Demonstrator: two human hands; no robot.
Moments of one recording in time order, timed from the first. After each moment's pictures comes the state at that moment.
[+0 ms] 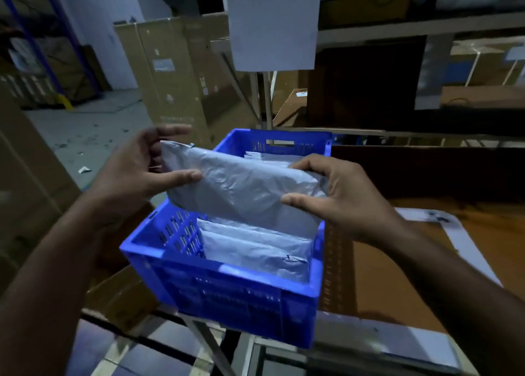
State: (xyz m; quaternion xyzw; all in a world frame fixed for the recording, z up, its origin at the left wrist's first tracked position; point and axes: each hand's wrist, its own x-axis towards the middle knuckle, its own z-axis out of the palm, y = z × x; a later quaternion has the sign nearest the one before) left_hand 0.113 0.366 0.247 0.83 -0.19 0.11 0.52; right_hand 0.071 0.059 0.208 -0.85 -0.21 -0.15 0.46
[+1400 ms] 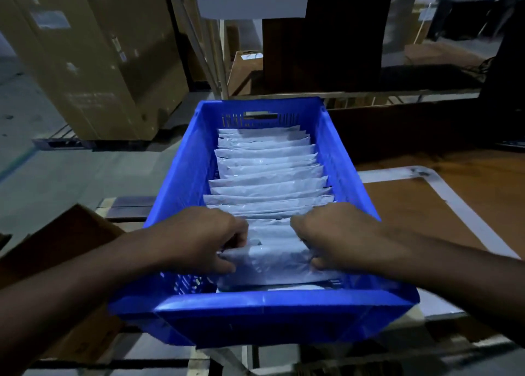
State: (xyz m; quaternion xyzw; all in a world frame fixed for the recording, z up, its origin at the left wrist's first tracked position) left_hand 0.211 0.371 0.142 0.86 -0.49 -0.12 -0.06; right_hand 0.107 0.145 0.145 -0.99 -0.13 0.08 -0.06
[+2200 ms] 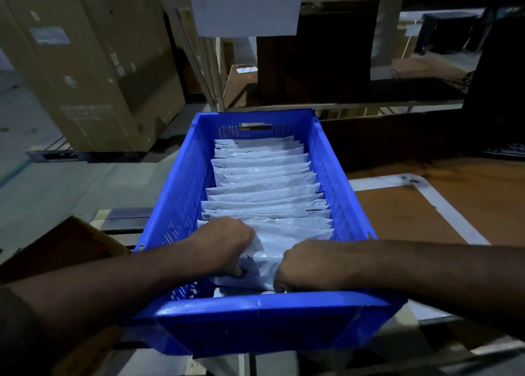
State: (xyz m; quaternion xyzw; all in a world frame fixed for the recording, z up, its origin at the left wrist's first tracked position) left_hand 0.206 0.329 0.113 0.87 -0.47 -0.07 -0.16; right_hand 0.113 0.164 0.125 -0.91 -0.34 0.21 -0.08
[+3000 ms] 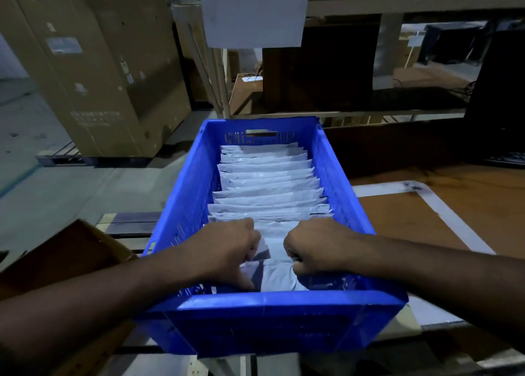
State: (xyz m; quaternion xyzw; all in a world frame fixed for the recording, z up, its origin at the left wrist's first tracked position) left_hand 0.194 0.350 0.128 0.88 -0.45 -0.14 -0.07; right_hand 0.124 0.159 0.133 -0.98 -0.15 0.13 -0.06
